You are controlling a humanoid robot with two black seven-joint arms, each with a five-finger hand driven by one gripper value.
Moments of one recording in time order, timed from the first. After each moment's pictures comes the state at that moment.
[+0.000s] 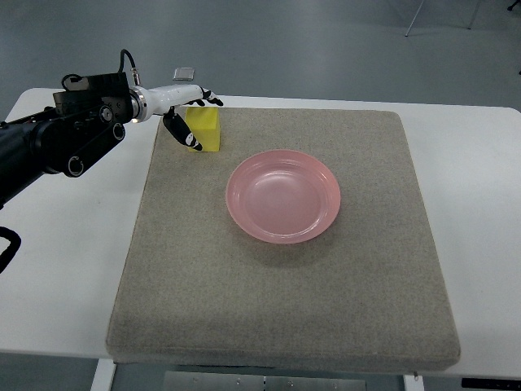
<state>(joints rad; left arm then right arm) -1.13 0.27 -0.37 -0.56 1.49 -0.25 -0.15 0.01 0.00 -0.10 0.16 -0.10 -0.02 0.01</state>
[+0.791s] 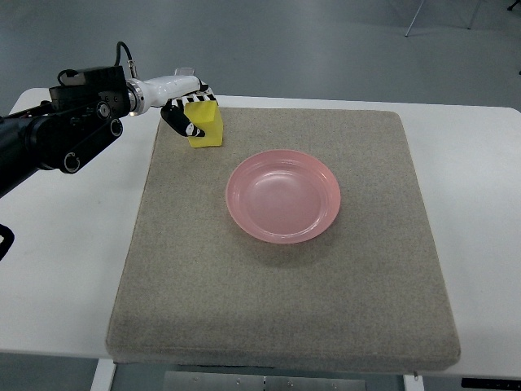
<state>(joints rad) -1.16 0.31 -0.35 -0.60 1.48 -0.21 -0.15 0.01 0.00 -0.10 0.16 -0.10 -0.02 0.01</state>
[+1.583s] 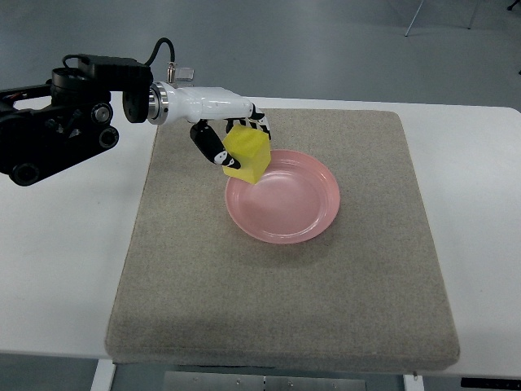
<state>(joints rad) -1.25 0.51 -0.20 -1.23 1.47 -0.28 -0.18 0.01 0.00 -0.10 0.16 -0.10 -0.02 0.01</state>
